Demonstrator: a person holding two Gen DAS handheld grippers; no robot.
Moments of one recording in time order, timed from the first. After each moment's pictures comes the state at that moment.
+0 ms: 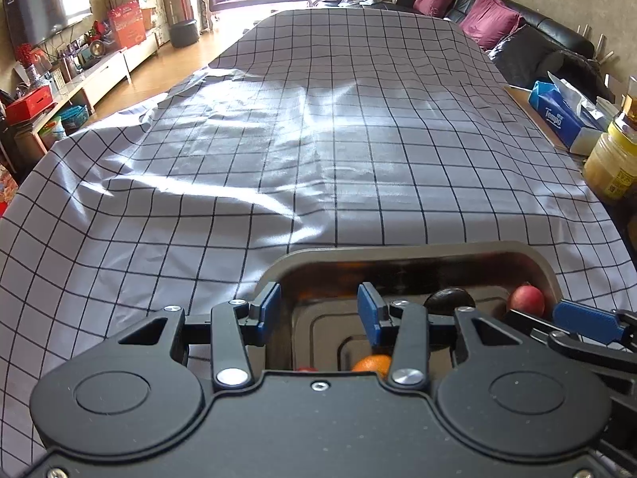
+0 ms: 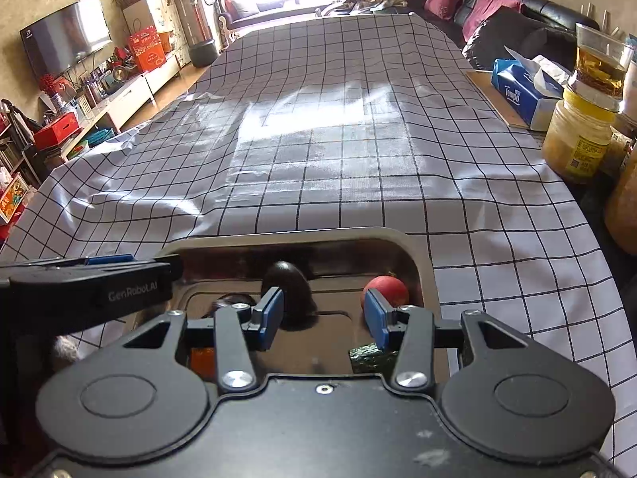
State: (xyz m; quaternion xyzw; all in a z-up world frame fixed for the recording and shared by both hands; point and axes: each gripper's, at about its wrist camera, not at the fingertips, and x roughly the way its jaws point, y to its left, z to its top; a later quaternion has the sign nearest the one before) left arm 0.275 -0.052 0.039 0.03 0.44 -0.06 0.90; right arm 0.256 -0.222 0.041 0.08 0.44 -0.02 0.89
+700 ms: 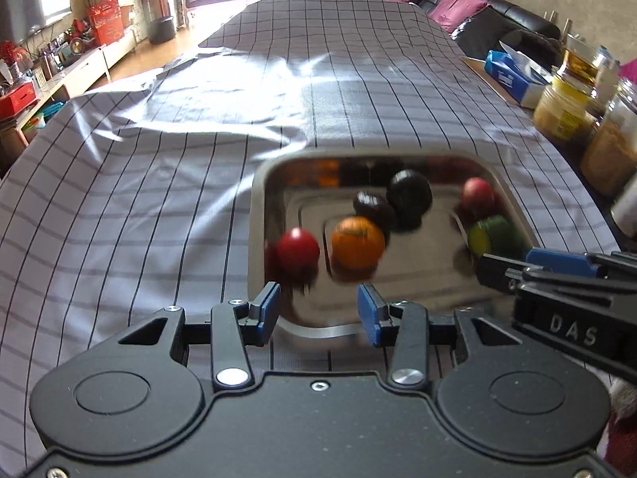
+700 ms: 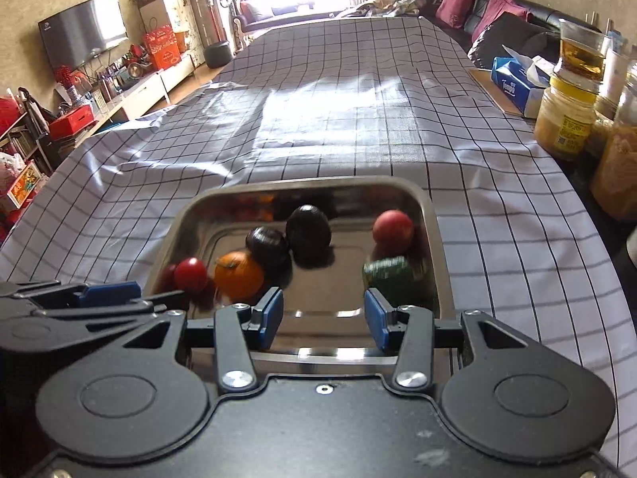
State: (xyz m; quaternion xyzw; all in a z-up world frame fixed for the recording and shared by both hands) left arm 0.176 -0.028 0.033 0.03 0.45 -0.11 0.89; right arm 0.179 -0.205 0.042 0.08 0.43 0.00 0.90
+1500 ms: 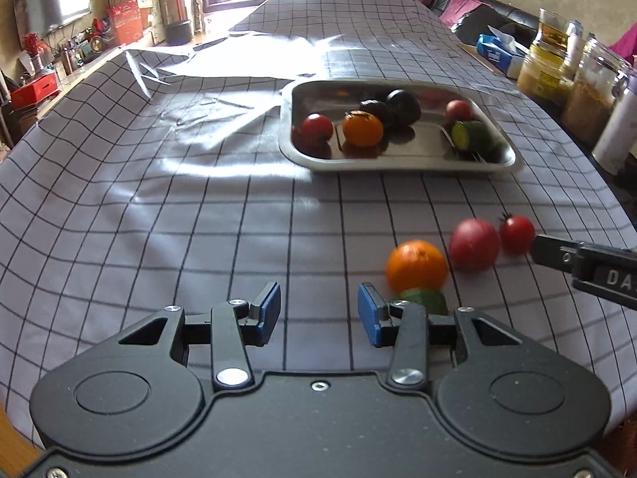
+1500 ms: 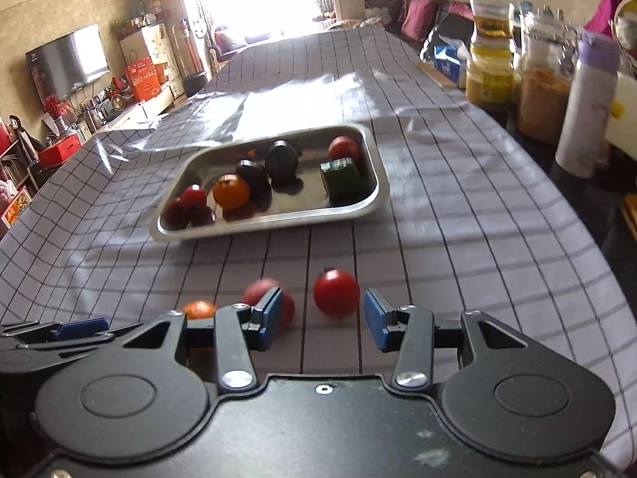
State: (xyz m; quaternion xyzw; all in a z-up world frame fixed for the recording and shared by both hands) left arm 0.056 -0.002 0.007 0.02 0.43 -0.09 0.90; right arm 0.034 -0.206 0.021 0.11 0.39 -0.05 0.91
